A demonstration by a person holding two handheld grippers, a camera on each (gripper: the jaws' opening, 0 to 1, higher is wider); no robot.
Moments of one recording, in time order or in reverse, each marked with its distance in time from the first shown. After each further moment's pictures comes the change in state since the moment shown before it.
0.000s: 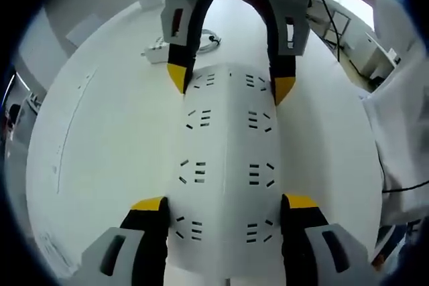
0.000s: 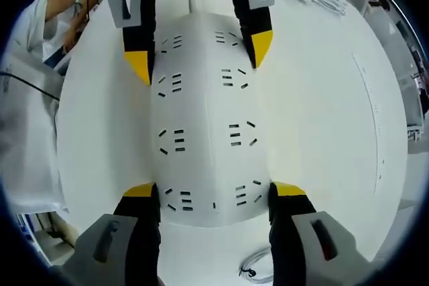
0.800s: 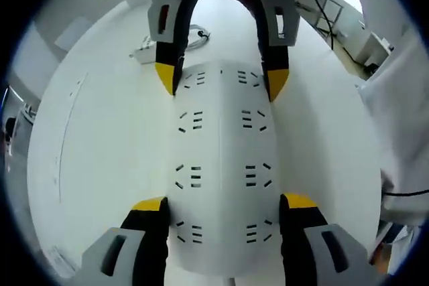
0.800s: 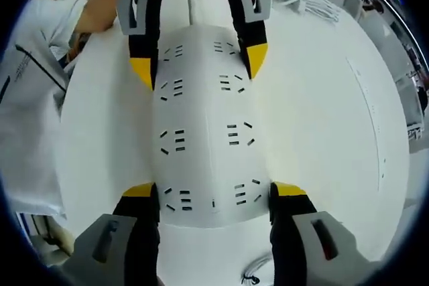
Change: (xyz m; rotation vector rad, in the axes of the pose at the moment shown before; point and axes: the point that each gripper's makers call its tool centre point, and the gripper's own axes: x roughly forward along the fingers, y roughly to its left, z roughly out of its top) left arm -0.001 -0.002 -0.003 0.062 0.041 -0.018; right arm 0.000 0.001 0.006 0.013 -0.121 -0.006
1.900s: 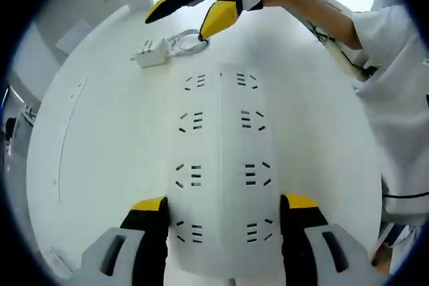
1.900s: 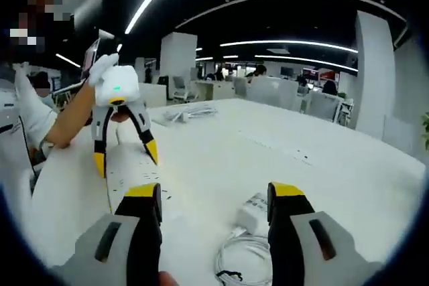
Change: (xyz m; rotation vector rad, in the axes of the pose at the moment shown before) left arm 0.004 -0.001 0.001 0.004 -0.038 -0.005; right arm -0.092 -0.089 -0.057 0.409 -0.859 -0.562
